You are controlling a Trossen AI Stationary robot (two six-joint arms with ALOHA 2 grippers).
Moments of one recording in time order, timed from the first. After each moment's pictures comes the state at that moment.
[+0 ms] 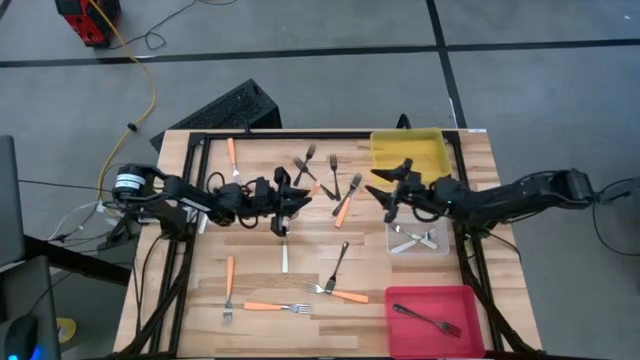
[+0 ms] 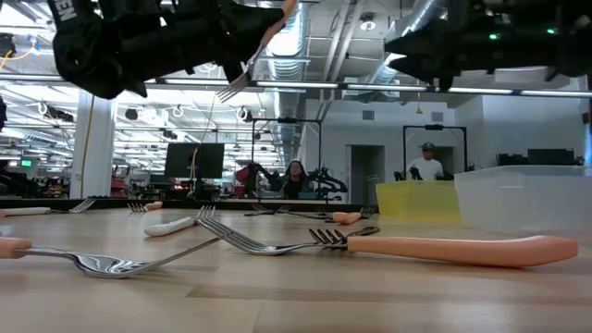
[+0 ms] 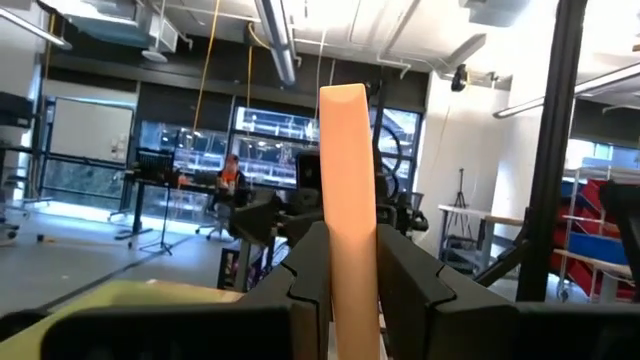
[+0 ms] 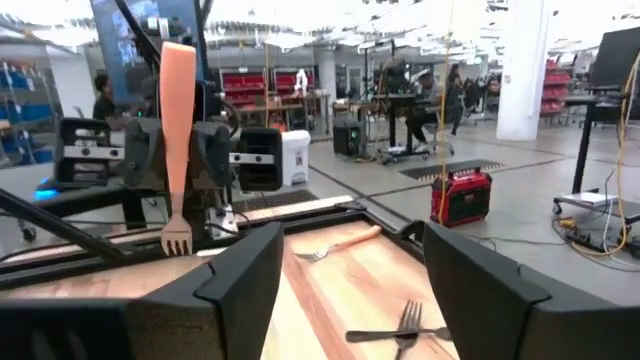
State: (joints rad) left arm 0.06 1.59 0.47 1.49 0.00 -0.16; right arm -0.04 1.03 0.32 0.85 0.34 0.02
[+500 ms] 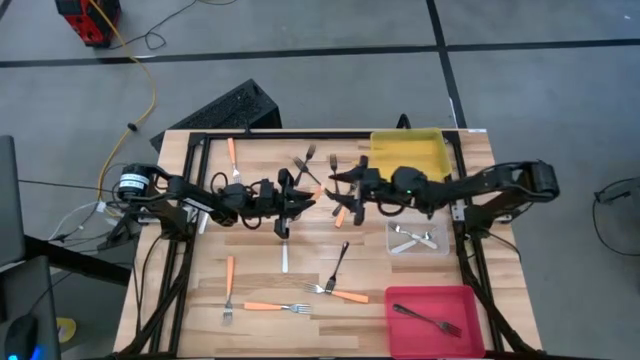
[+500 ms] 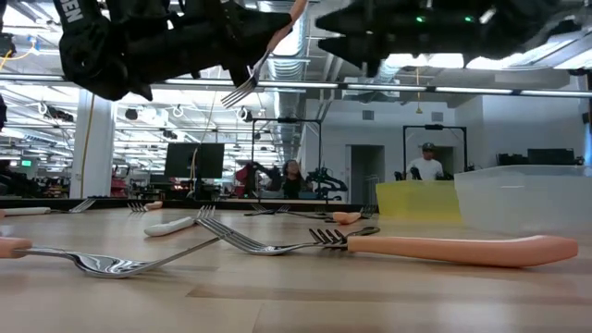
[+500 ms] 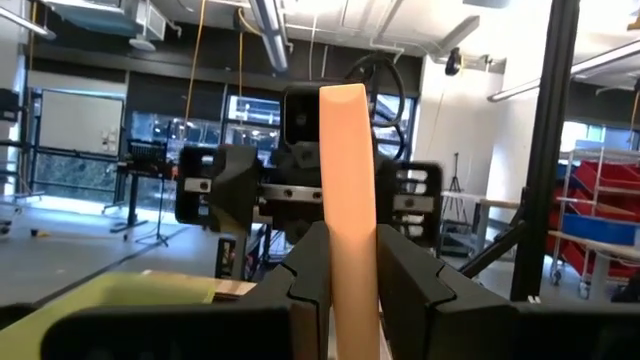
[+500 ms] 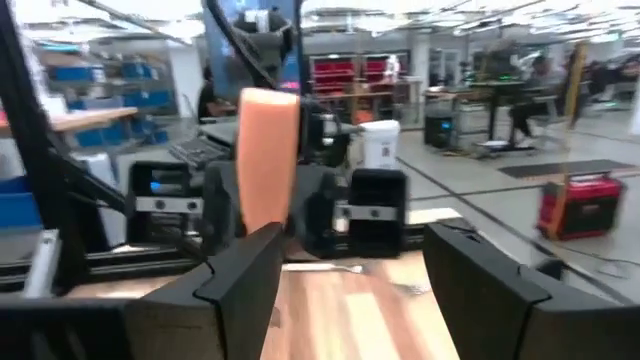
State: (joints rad) left arm 0.06 1.62 0.49 1.46 0.02 -0.14; right arm -0.08 1.43 0.68 0.85 0.03 0.06
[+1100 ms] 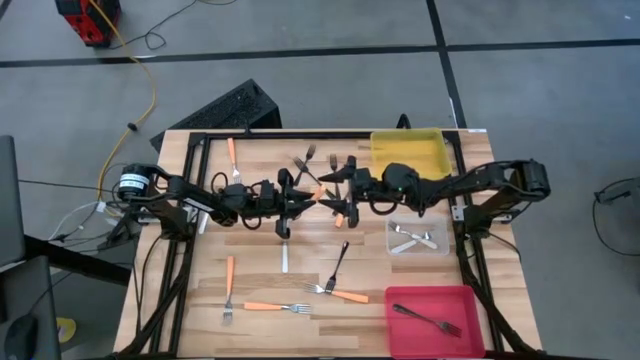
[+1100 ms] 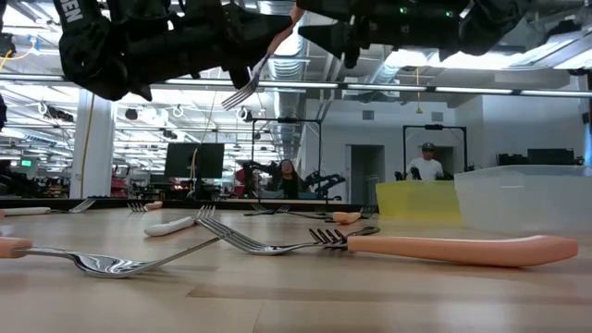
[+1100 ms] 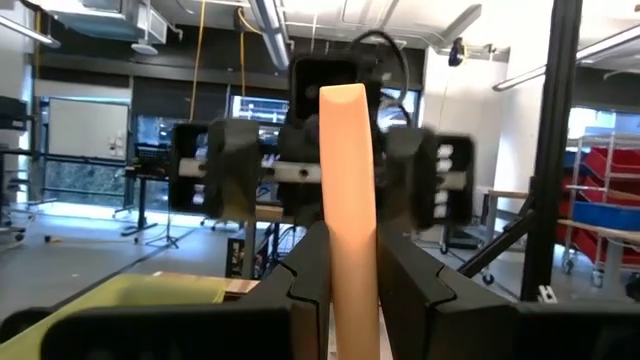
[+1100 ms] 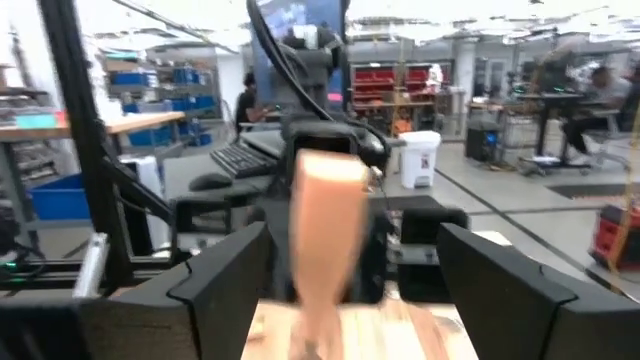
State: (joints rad) left arm 0.06 1.62 0.49 1.45 0.01 -0.09; right arm -0.08 1.49 0.79 0.84 -0.09 0.05
